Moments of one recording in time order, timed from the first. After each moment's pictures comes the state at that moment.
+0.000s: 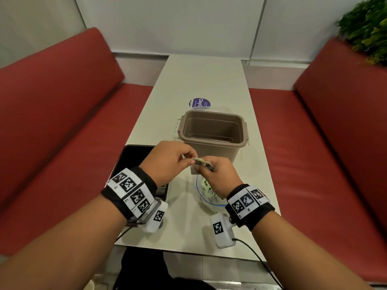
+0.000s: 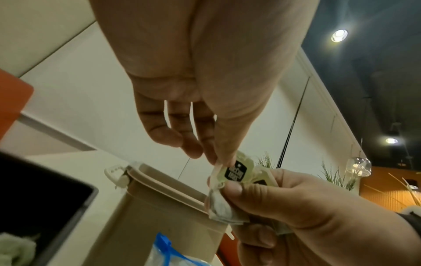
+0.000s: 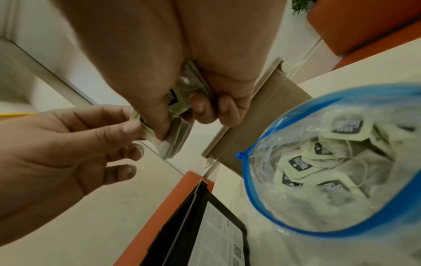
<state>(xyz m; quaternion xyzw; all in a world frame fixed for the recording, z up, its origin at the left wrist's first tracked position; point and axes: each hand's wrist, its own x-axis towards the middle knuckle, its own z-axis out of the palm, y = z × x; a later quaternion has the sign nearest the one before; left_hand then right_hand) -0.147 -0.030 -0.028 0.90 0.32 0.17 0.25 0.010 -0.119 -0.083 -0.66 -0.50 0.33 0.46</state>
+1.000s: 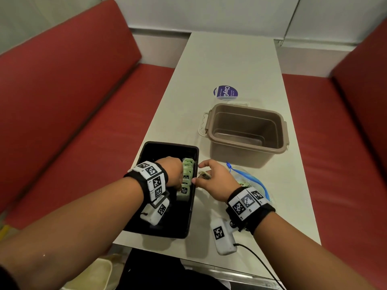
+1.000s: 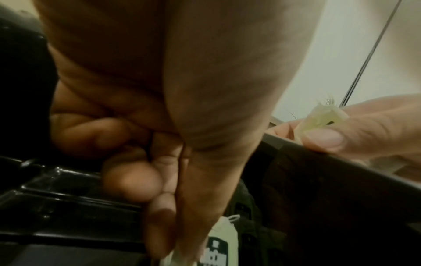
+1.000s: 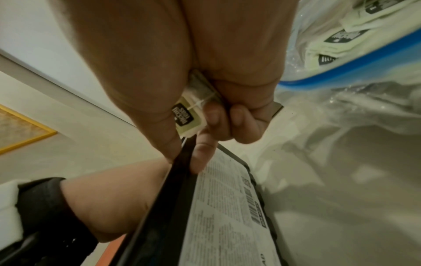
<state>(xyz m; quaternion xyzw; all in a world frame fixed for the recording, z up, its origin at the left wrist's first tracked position) -0.173 0.061 -0.113 0.84 0.44 -0.27 0.18 -0.033 -0.046 -0.132 -0.69 -0.46 0.46 0.32</state>
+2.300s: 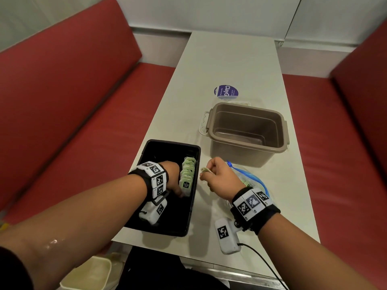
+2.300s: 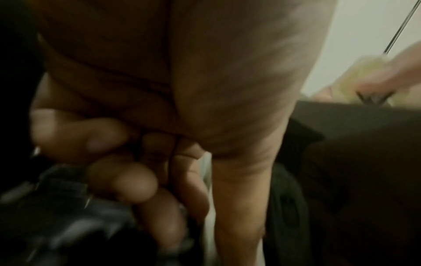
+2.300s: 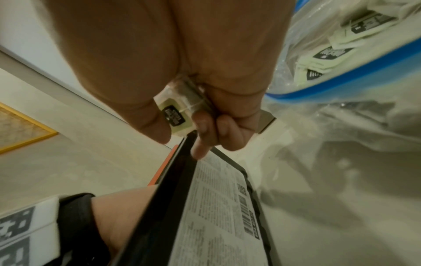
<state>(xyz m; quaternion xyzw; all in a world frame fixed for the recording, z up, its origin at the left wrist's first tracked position) -0.179 0.060 -0.121 0.83 0.42 -0.31 0.21 -0.029 -0.050 -0.136 -0.69 -0.43 0.46 0.36</state>
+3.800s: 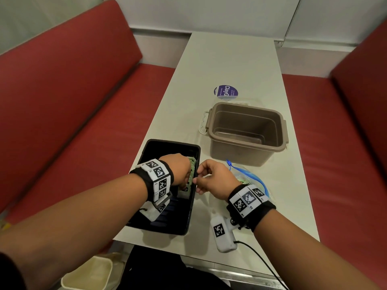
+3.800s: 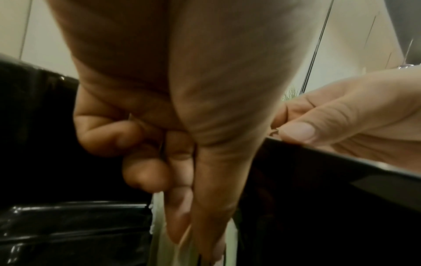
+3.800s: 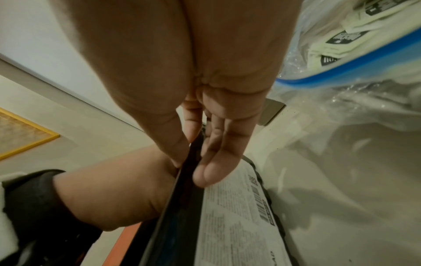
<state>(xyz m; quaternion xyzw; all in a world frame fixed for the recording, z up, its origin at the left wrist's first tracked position) -0.163 0.049 -0.098 0.88 0.37 -0.26 0.13 -0.038 -0.050 -0.125 -0.65 -0.44 0.51 0.36</state>
